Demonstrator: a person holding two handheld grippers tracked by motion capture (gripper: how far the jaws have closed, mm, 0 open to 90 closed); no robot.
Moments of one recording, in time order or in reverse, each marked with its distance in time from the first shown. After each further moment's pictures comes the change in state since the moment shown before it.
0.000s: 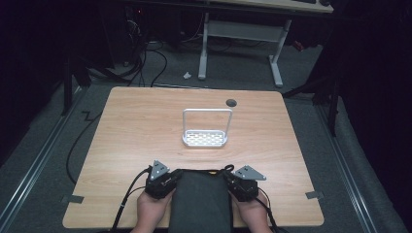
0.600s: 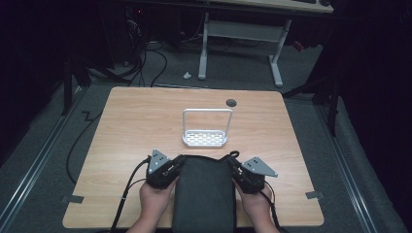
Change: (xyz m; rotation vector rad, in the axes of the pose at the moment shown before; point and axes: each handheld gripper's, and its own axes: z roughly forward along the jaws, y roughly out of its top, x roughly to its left) left arm -0.011 0.040 -0.009 -0.143 0.012 0.028; right arm -0.008 0.032 -0.022 -0.176 -0.054 0.020
